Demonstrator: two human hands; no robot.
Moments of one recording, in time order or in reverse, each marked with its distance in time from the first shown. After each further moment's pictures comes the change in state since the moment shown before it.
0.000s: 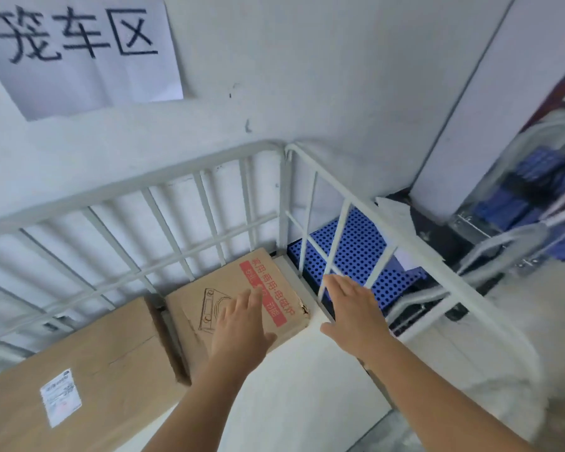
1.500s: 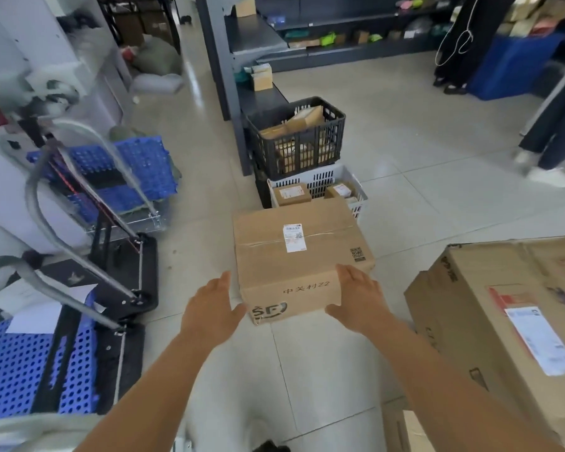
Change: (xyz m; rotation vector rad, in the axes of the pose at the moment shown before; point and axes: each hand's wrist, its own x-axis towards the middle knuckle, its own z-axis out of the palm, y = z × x) left_hand -0.242 0.599 0.215 0.350 -0.368 1.121; right_hand -0.610 0.403 0.043 0.448 0.209 1.399
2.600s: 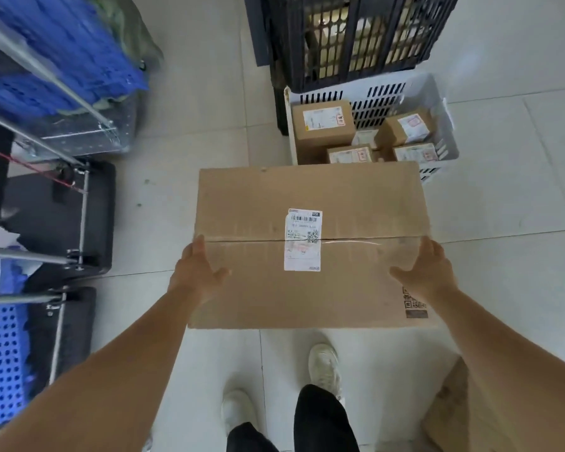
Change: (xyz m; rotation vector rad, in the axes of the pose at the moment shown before) left_hand 0.409 -0.023 0.182 -0.197 -0.243 -0.501; right_hand 0.452 0.178 0.099 0.140 -0.185 0.385
